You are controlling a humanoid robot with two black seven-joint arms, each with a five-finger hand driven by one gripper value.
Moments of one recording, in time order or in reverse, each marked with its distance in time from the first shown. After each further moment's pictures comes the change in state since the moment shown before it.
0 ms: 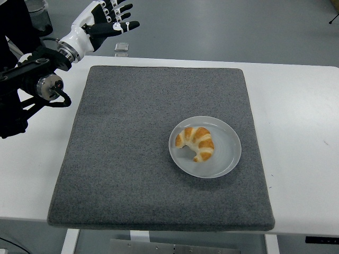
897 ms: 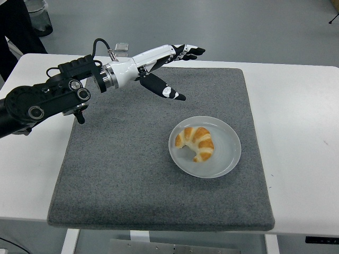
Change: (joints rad) left arm -0.008 -0.029 0.042 -0.214 0.751 0.024 -0.003; right arm 0.000 0.000 0.000 0.000 0.000 0.000 0.000
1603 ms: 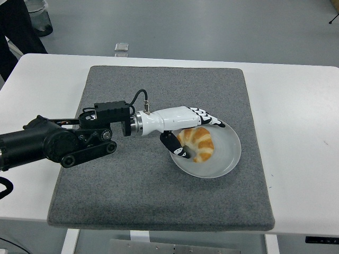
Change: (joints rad) left arm 0.074 -0.141 0.150 -0.003 0.645 0.190 0.002; right arm 0.000 0.000 0.000 0.000 0.000 0.000 0.000
